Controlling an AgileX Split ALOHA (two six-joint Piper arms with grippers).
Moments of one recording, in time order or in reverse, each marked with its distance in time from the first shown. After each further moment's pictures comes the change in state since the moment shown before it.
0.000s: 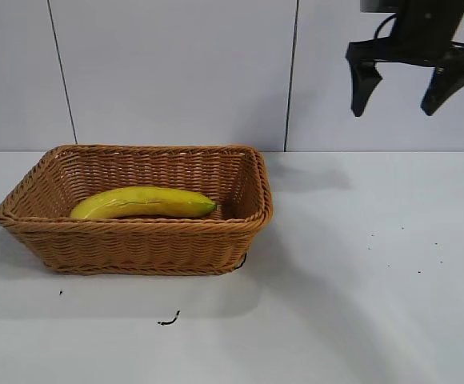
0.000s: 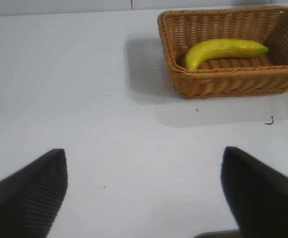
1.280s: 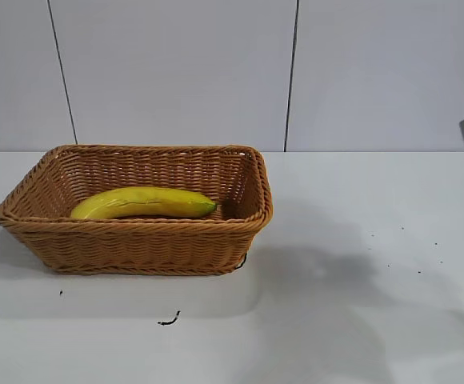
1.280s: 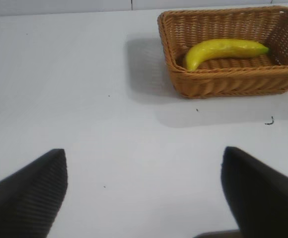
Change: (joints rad) left arm 0.000 0.000 0.000 0.000 0.000 0.000; right arm 0.084 -1.054 1.277 0.050 -0.059 -0.025
